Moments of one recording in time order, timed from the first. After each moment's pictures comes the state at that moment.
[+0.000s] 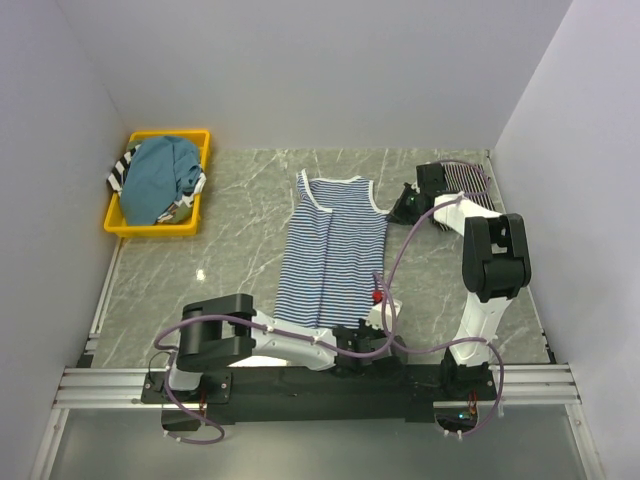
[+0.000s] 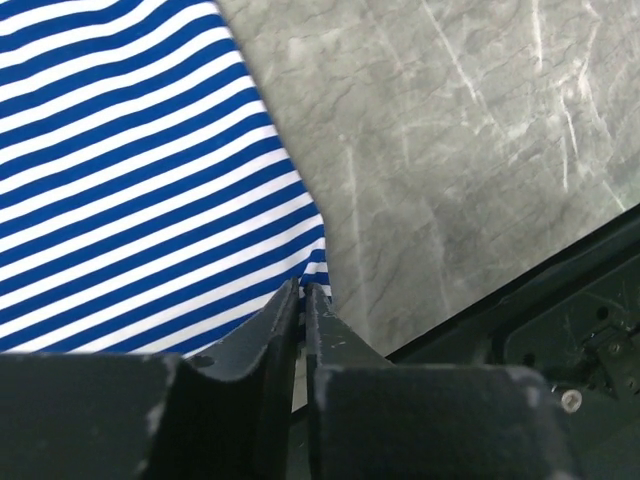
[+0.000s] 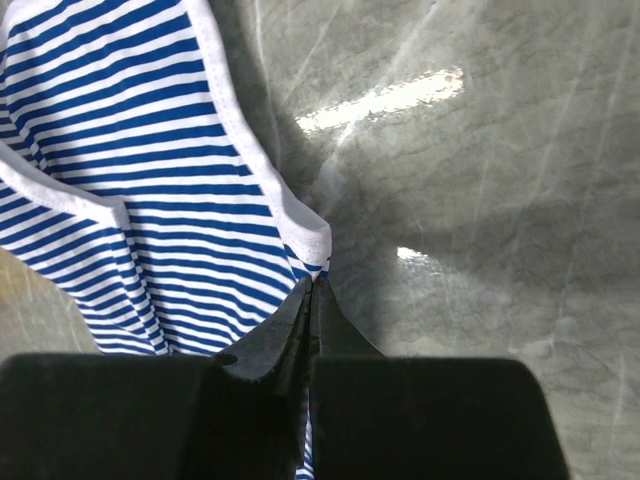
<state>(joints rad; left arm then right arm) -1.52 1.95 1.22 -0.21 -0.60 -0.91 0.09 1.92 1.25 -0.24 -0.26 0.61</state>
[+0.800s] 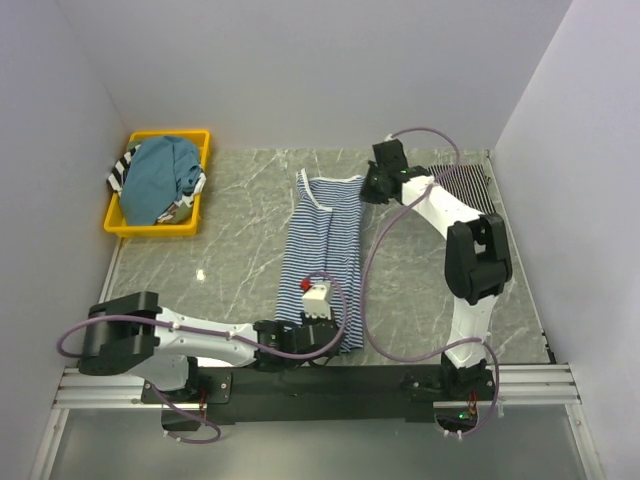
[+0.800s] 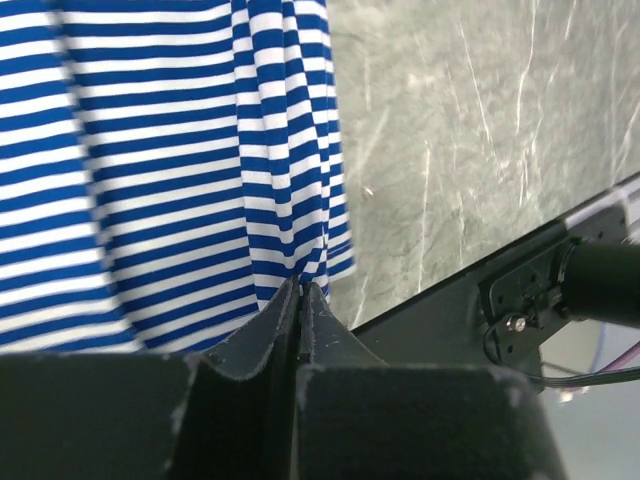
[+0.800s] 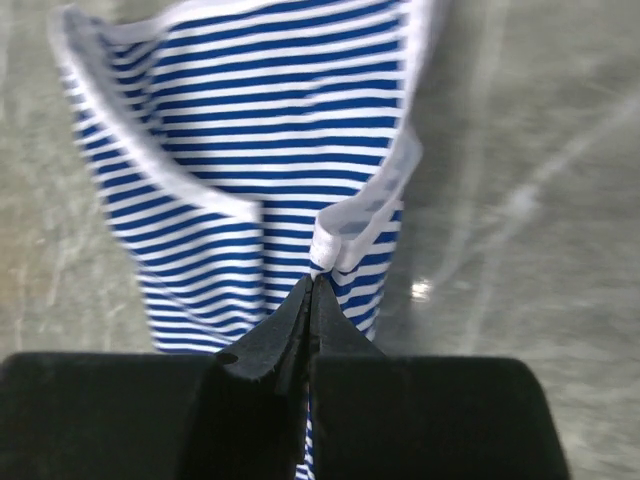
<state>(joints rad) -1.45 1.45 0.69 0.02 -0.55 -1.12 0.31 1.94 1.52 -0.42 -0.01 0.61</state>
